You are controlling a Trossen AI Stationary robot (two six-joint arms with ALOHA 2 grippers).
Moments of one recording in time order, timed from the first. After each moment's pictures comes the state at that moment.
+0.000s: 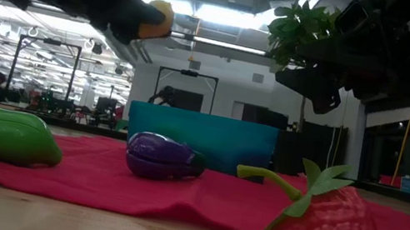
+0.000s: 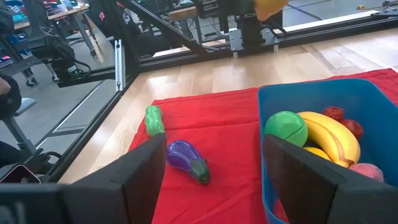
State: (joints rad) left arm -0.04 1.17 0.30 0.73 -0.04 0.03; right arm 0.28 1.54 0.37 1.00 0.13 0.25
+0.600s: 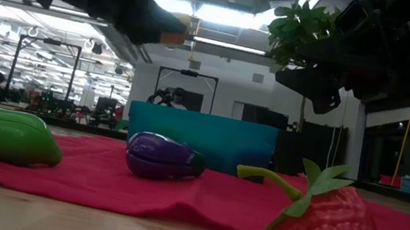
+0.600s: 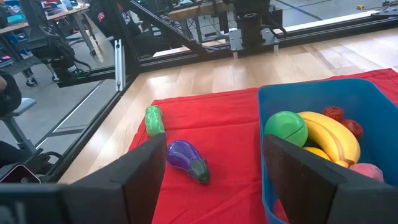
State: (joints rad) left arm 0.07 1.21 0.40 0.67 -0.04 0.03; right arm 0.28 1.54 0.37 1.00 0.13 0.25
